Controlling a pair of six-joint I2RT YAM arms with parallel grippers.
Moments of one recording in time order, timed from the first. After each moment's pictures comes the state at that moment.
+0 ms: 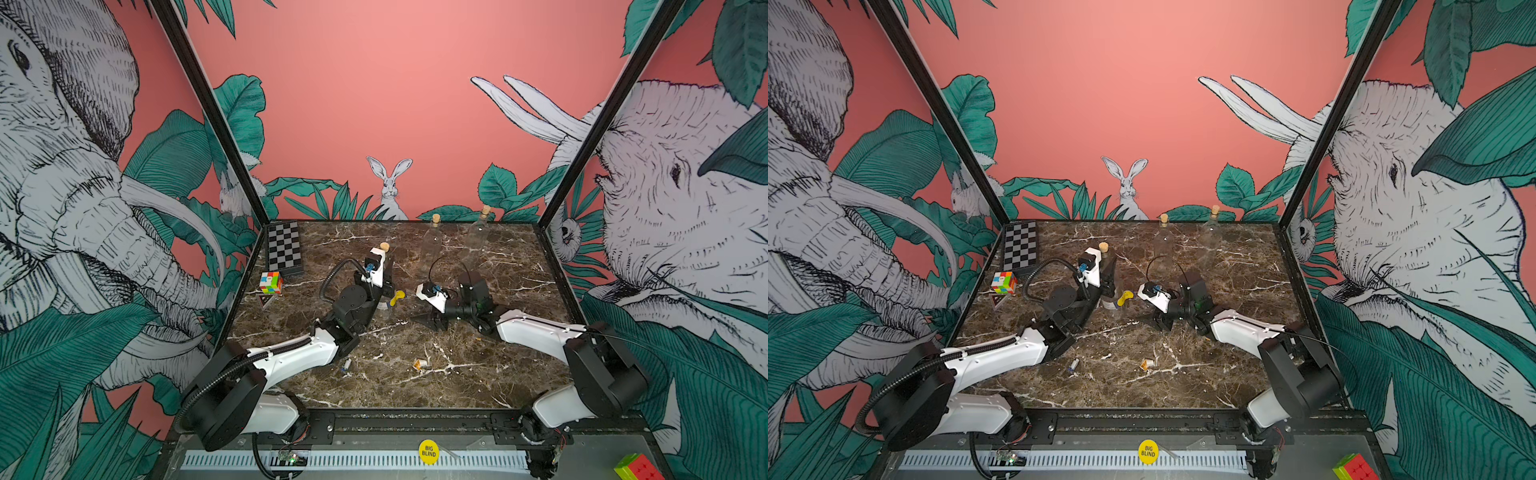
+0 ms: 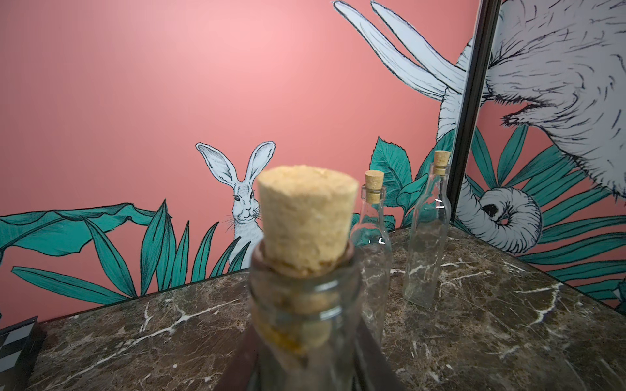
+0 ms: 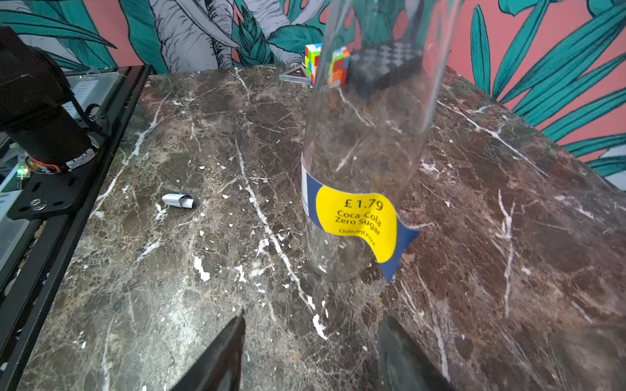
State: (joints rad) left arm -0.79 1.33 0.61 0.82 -0.36 0.07; right arm 0.54 1.52 0.74 0.23 -0.72 -0.45
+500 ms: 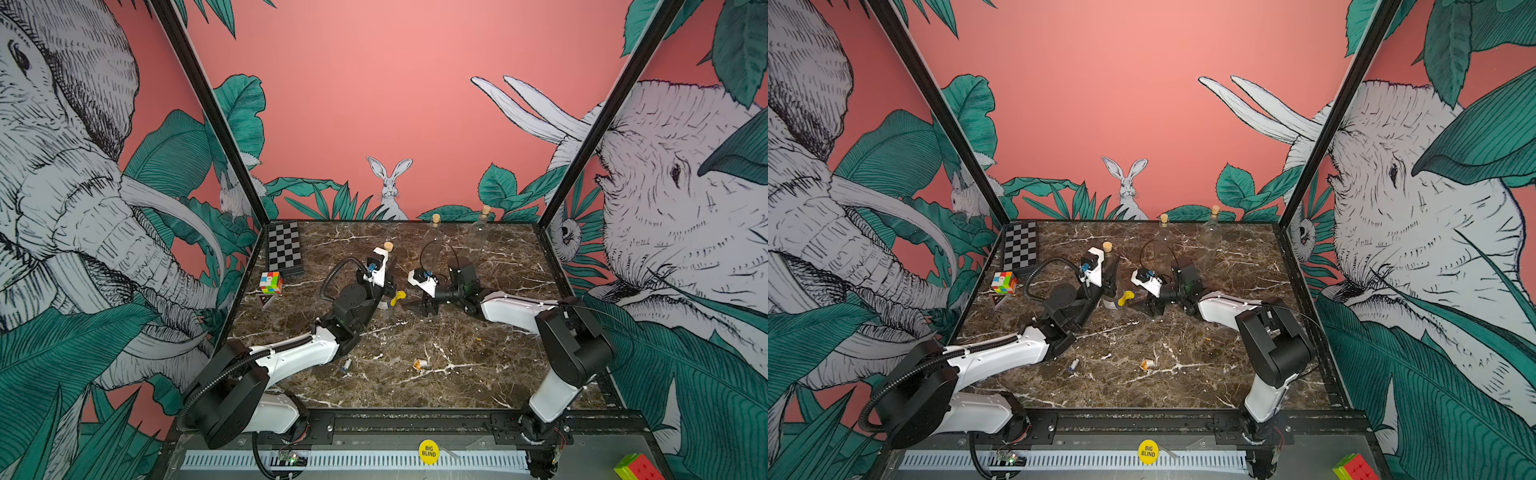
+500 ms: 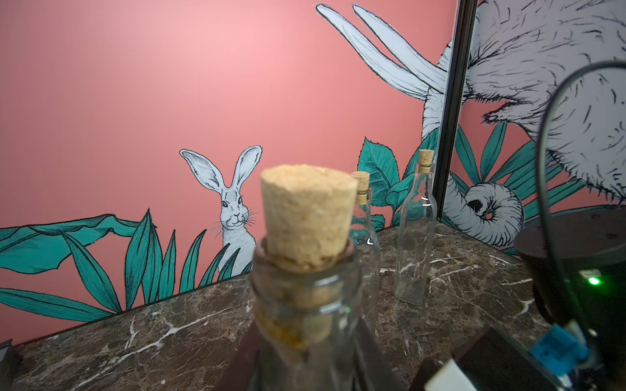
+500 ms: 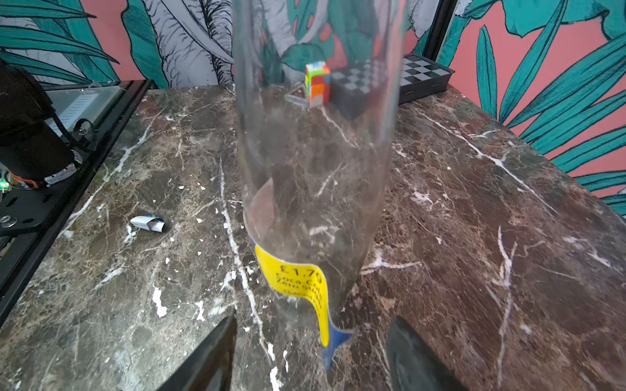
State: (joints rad) left arm -0.79 1.35 0.62 0.83 -0.30 0.09; right arm 0.53 1.73 0.93 0.26 -0.81 -0.46
